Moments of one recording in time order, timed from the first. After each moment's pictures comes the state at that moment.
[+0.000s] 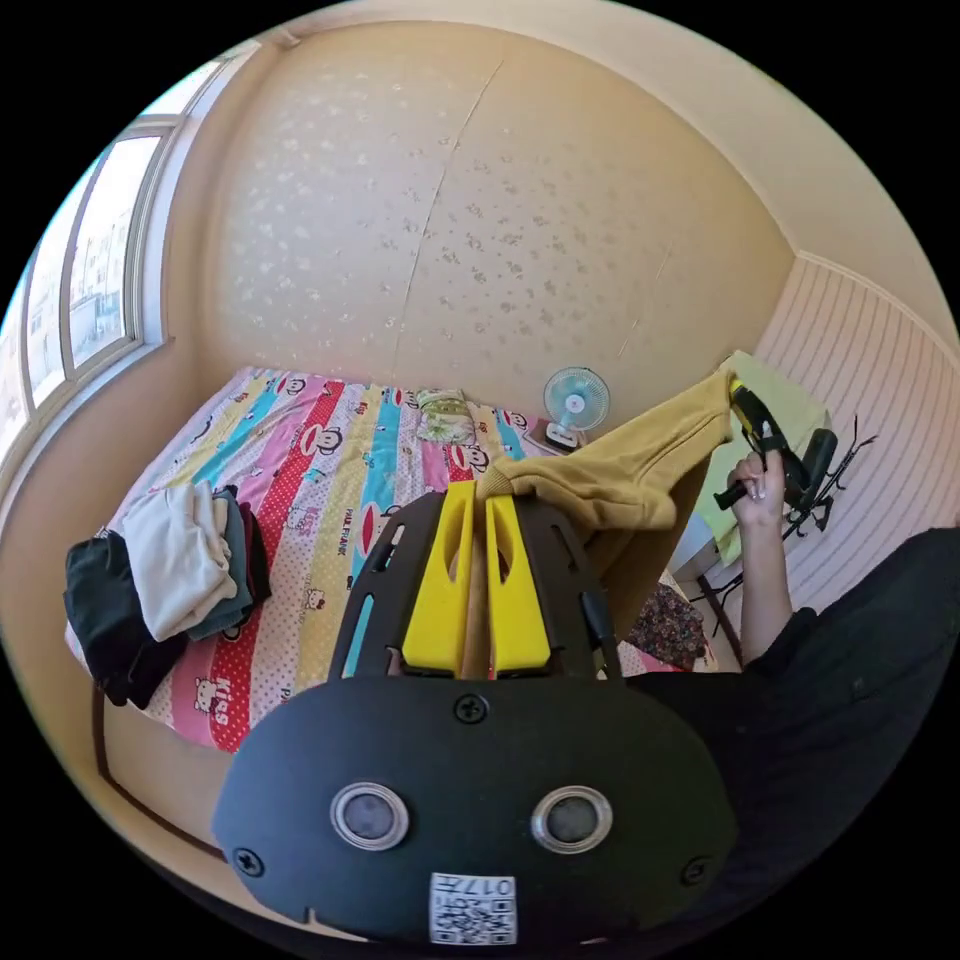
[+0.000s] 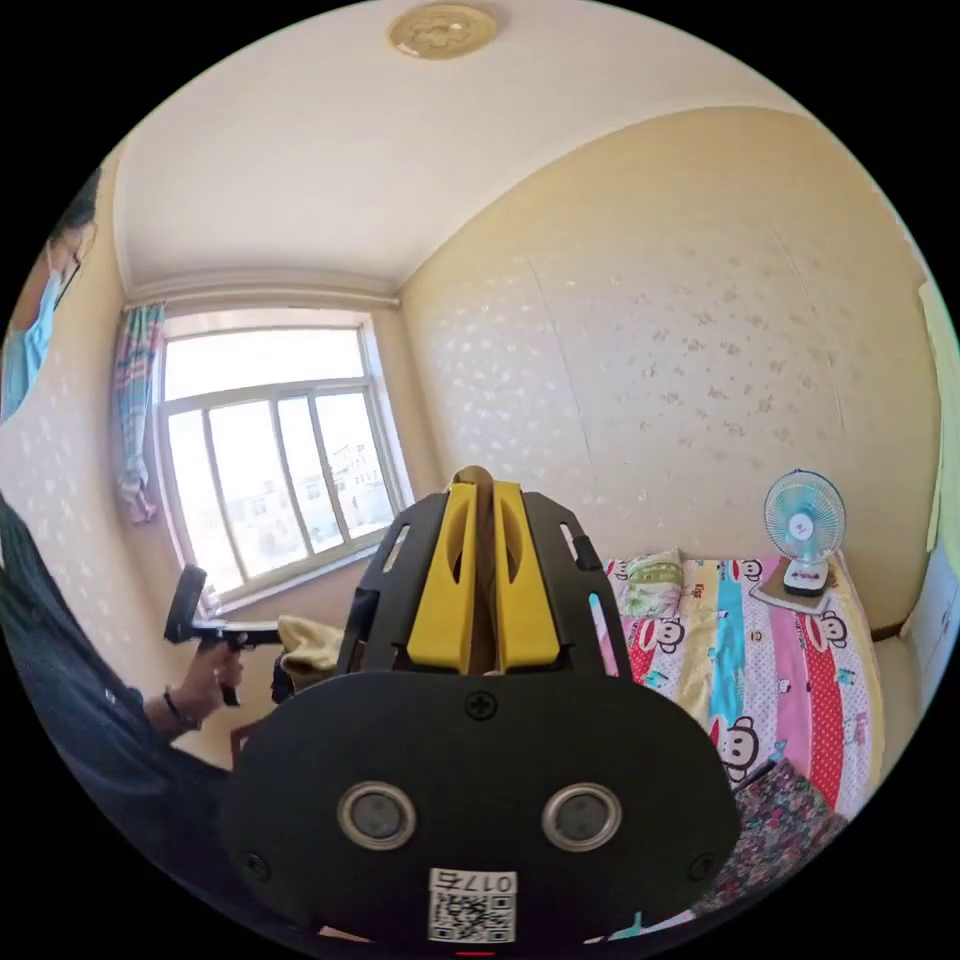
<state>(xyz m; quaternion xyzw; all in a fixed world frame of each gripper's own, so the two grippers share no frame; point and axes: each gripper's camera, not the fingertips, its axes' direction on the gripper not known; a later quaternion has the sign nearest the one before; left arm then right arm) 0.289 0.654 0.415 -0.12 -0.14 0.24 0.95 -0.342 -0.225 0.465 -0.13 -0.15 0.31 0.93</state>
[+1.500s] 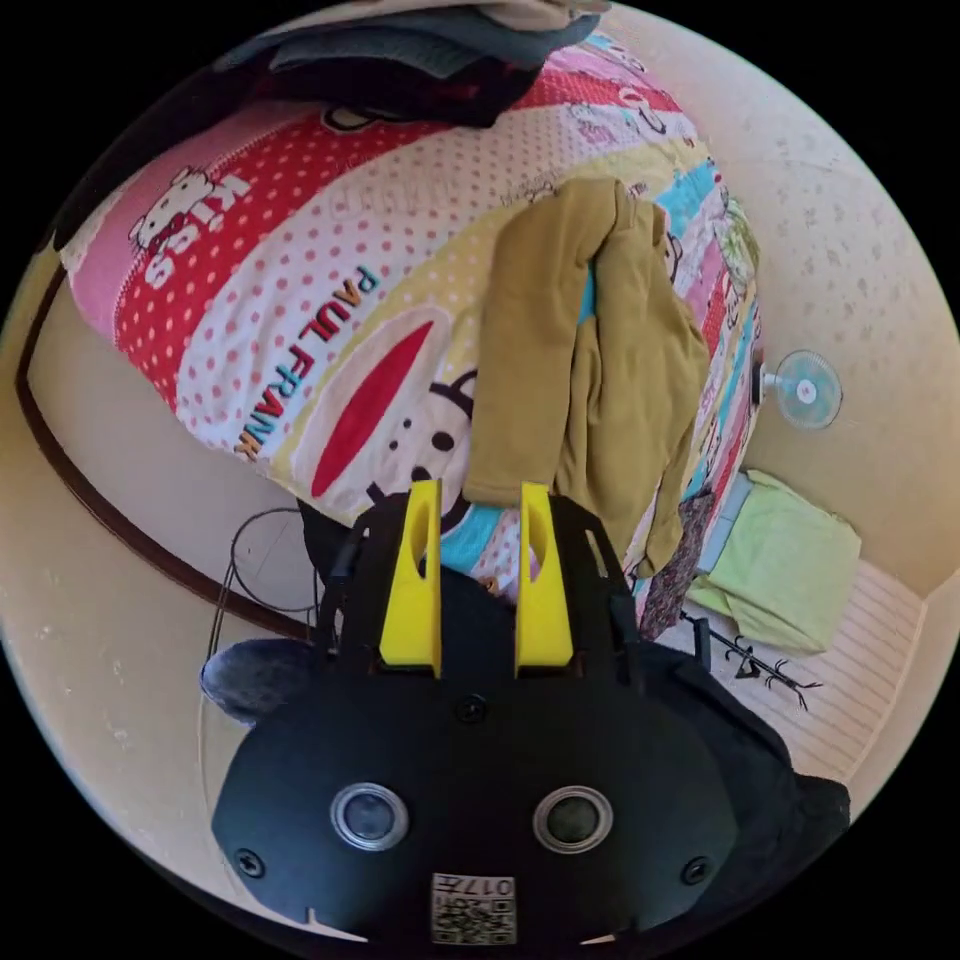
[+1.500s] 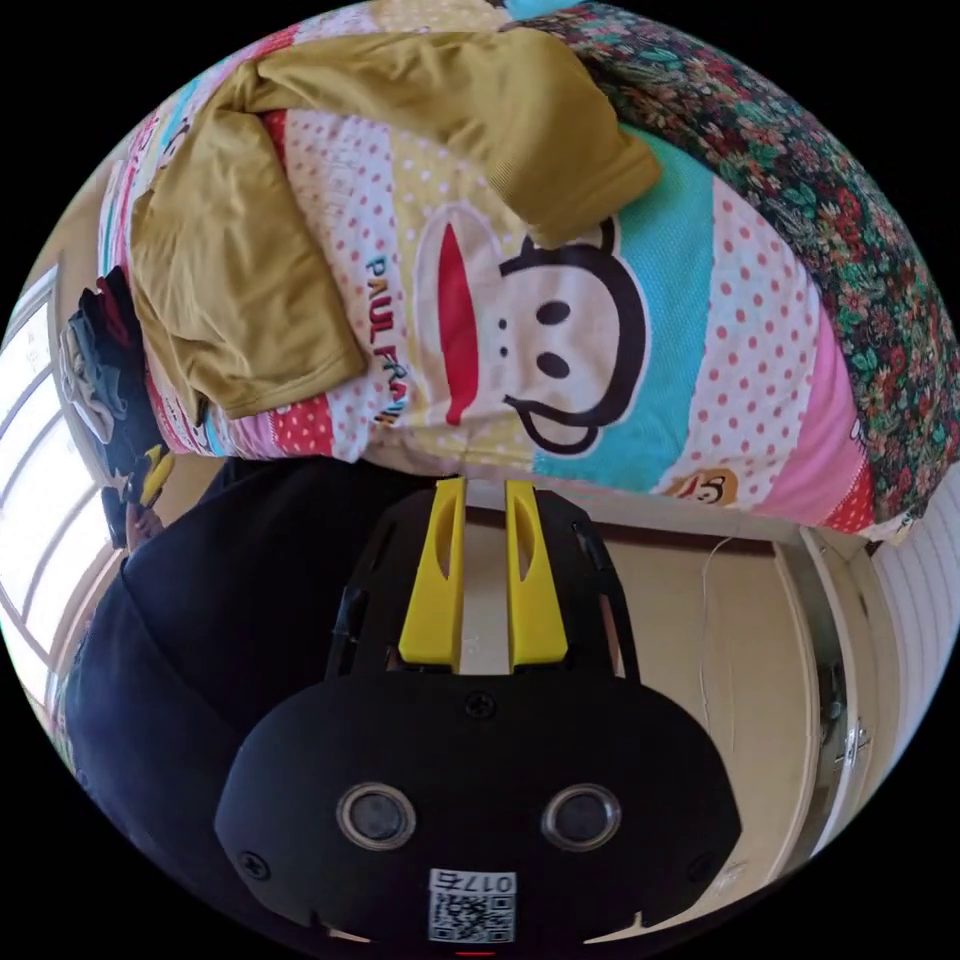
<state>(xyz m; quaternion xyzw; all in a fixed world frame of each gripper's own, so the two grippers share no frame) 0.082 0.353 0.109 -0.20 -0.66 -0.37 0.62 -0.050 0.094 0.421 -0.78 0.19 0.59 0.10</state>
